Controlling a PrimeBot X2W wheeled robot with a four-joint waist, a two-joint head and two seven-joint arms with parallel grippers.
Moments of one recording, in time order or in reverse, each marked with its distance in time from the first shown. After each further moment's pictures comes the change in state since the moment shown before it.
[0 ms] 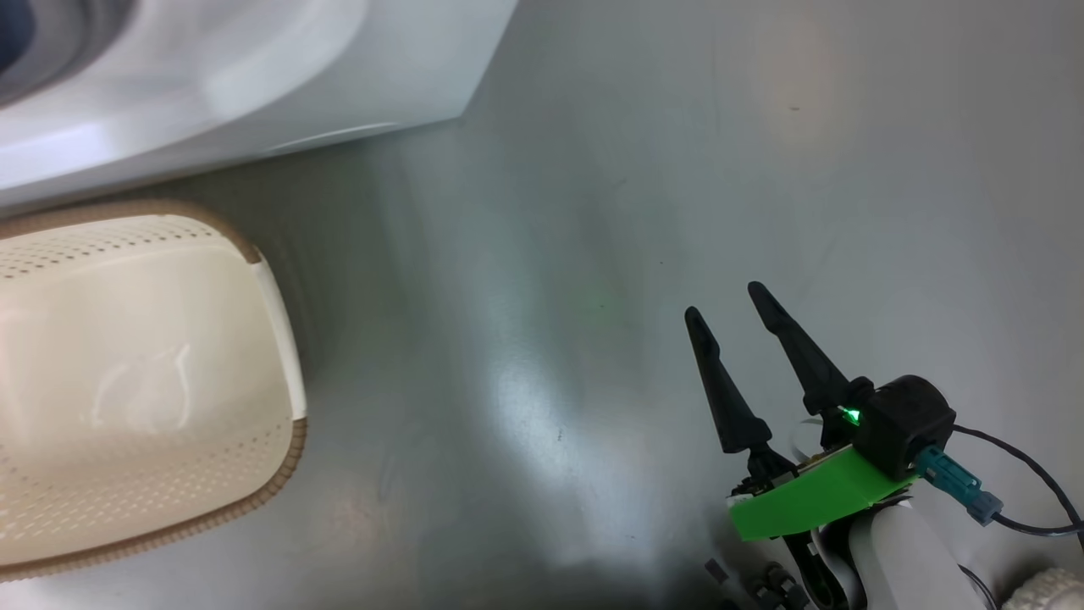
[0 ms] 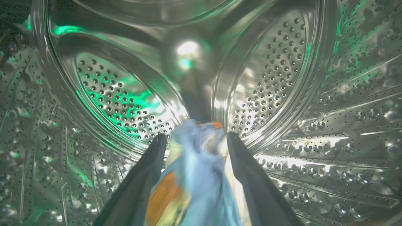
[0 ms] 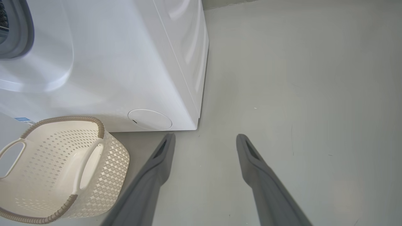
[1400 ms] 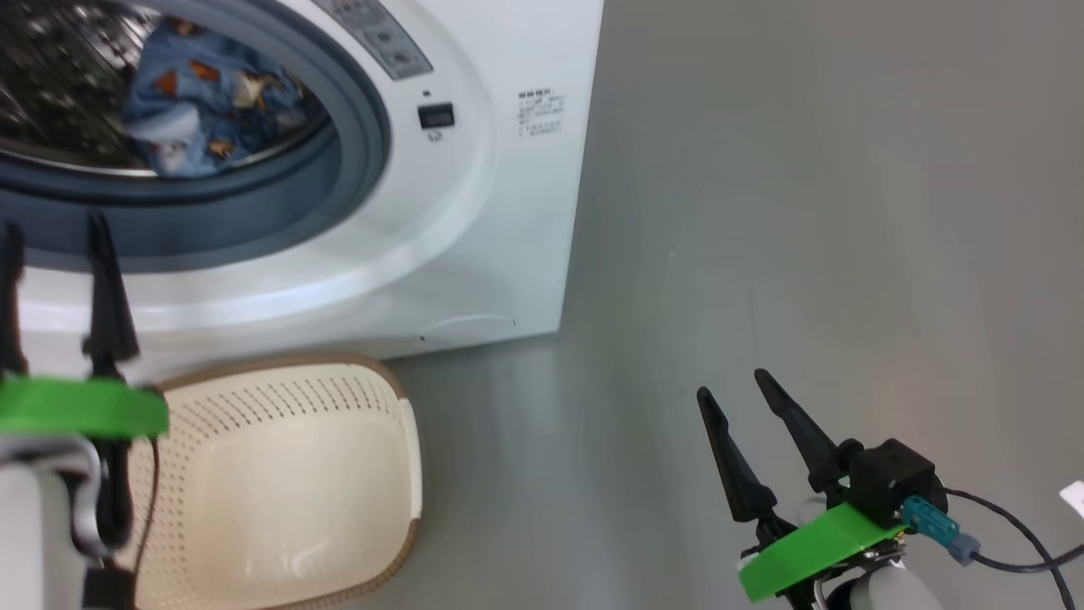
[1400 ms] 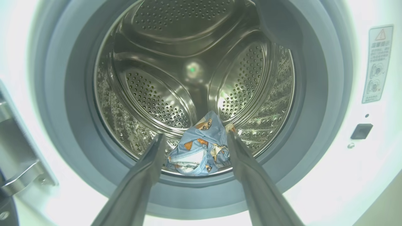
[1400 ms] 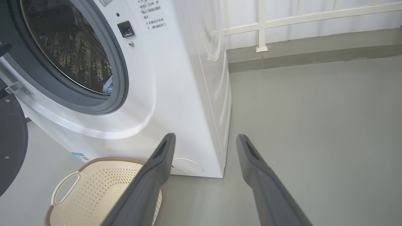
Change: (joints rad) left arm 0.719 -0.153 -0.014 -0.234 -0.029 -0.001 0.000; right arm 0.089 -0.001 -0.020 0.120 0.021 0.000 0.000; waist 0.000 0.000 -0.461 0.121
